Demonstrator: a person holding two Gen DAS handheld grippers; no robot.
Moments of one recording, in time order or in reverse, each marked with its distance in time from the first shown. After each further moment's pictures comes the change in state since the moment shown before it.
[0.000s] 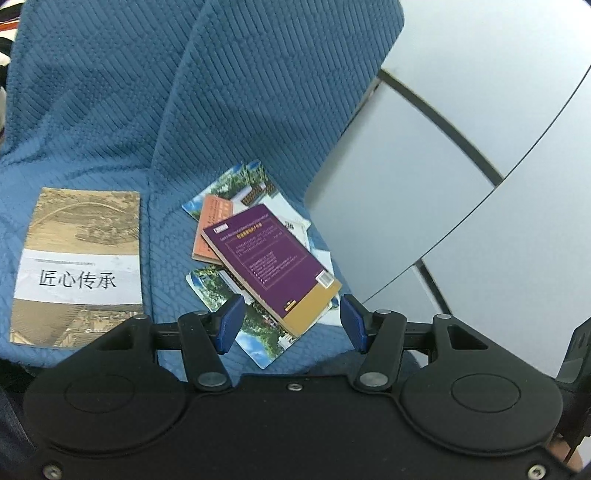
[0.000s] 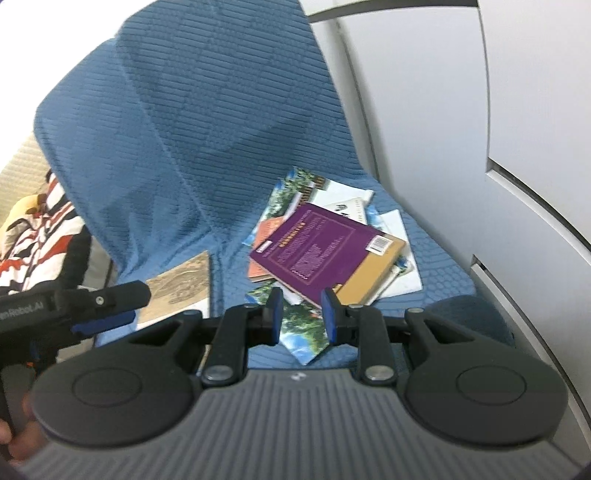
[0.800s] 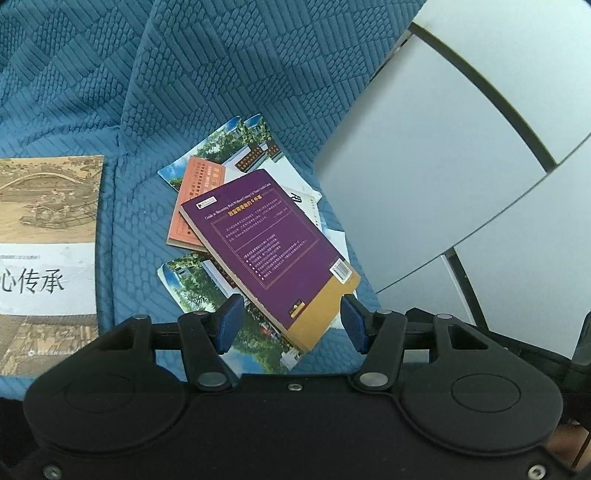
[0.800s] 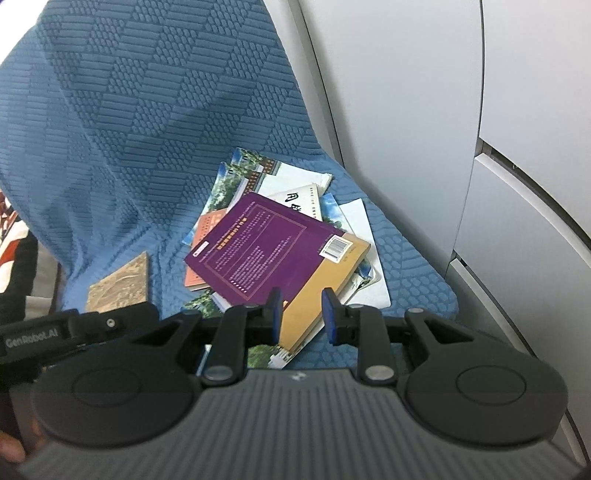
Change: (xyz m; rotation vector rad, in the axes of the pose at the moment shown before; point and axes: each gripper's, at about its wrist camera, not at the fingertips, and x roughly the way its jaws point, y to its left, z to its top) left arm 0.119 0.016 0.019 -0.043 0.125 -0.008; right arm 0.083 -0.041 0.031 0.032 0.096 -0.095
